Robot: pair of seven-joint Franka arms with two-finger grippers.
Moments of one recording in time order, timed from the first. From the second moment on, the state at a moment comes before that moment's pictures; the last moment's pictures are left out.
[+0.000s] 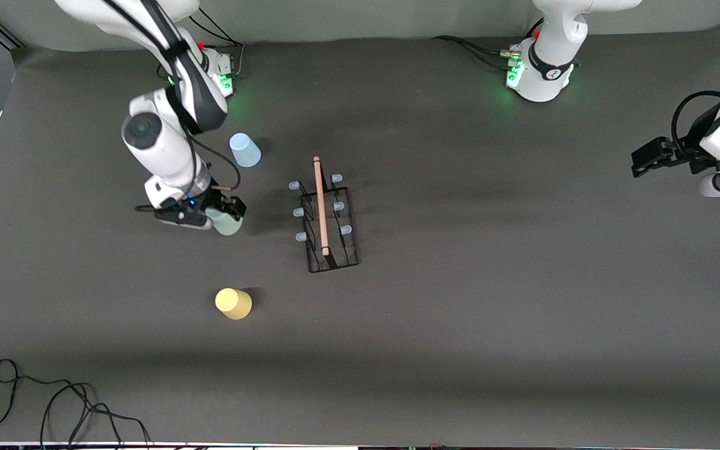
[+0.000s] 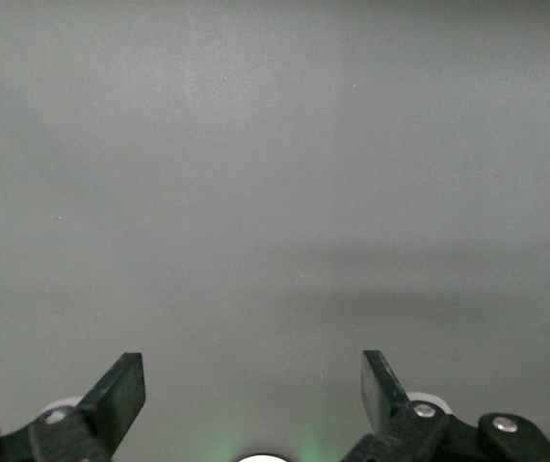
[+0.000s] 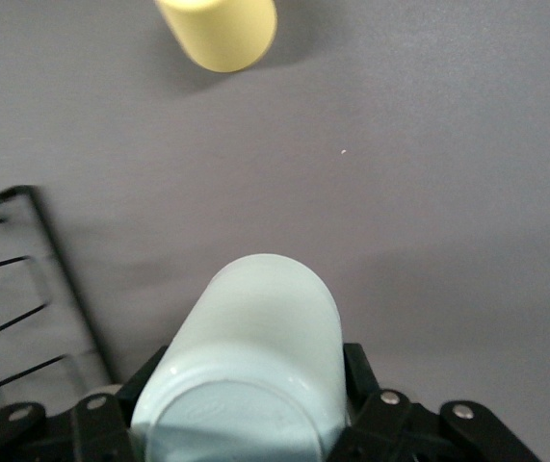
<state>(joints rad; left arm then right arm) -0.05 -0.03 -0.01 -1.65 0.03 1.54 -0.09 0.34 -0.03 0.03 -2.40 0.02 2.44 0.62</state>
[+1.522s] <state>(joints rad) -0.05 -0.02 0.00 -1.65 0.03 1.54 -0.09 0.67 0.10 0.02 -2.28 0.02 2.46 1.10</state>
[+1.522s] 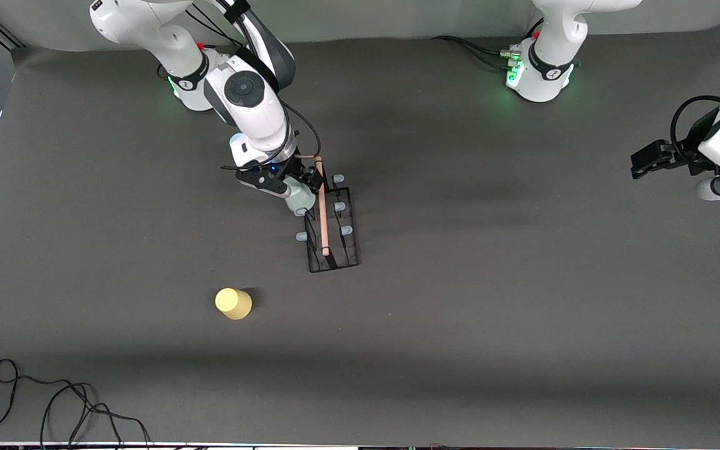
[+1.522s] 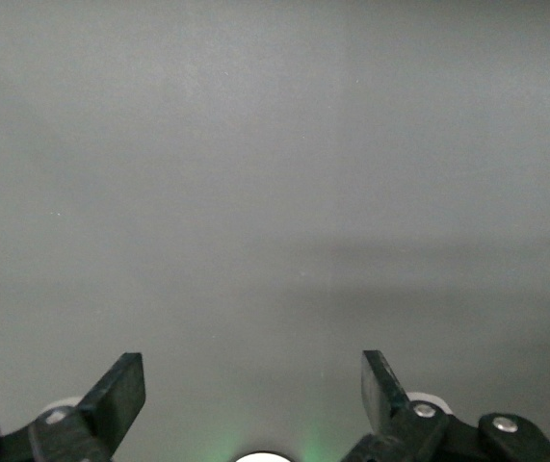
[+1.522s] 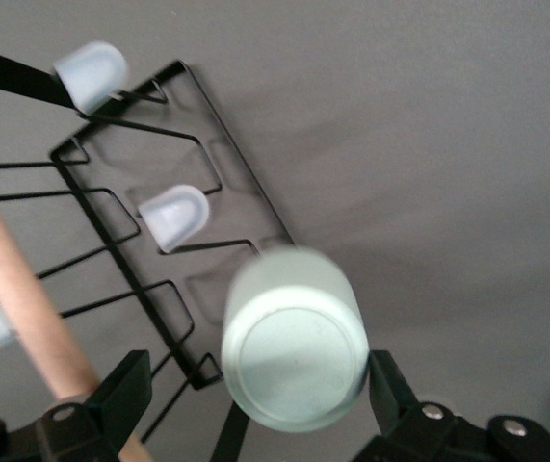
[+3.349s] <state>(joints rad) -0.05 0.00 0.00 -1.65 0.03 1.54 -0.09 0.53 0.68 -0.33 -1.71 0.32 2.48 0.19</state>
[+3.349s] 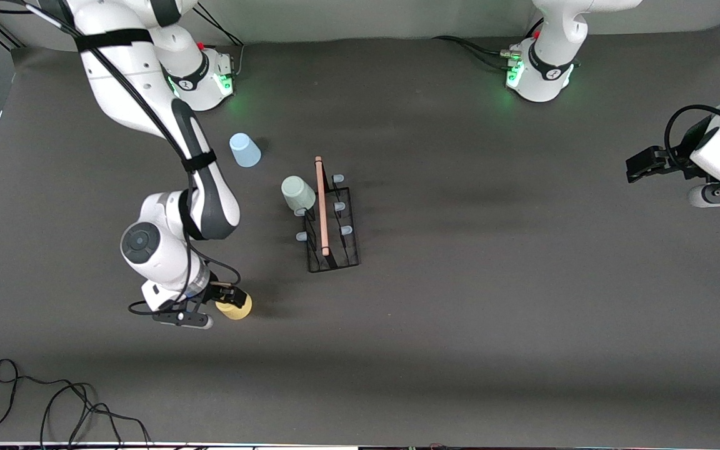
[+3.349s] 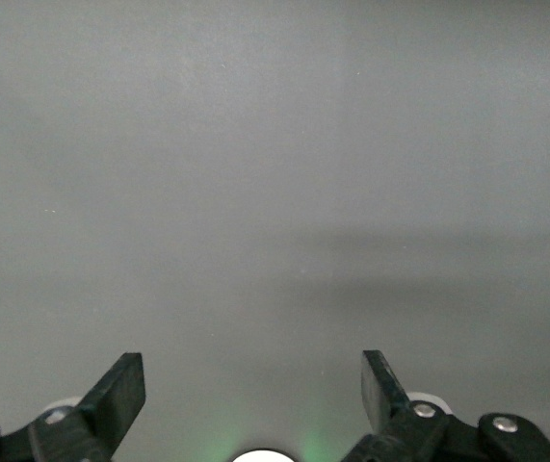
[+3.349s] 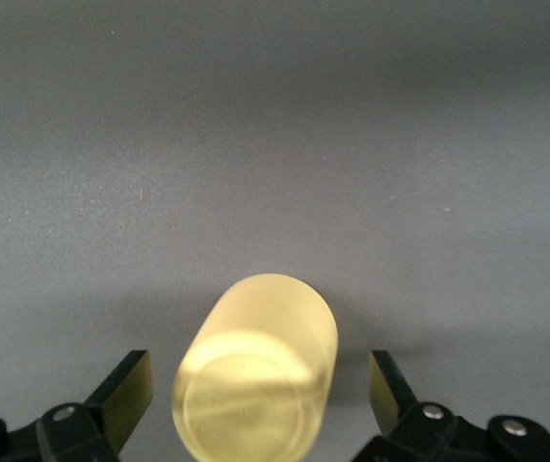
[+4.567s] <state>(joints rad) -0.05 0.00 0.00 -1.65 0.03 1.54 -0.09 0.61 0.41 -0.33 -1.64 0.34 2.04 0.44</state>
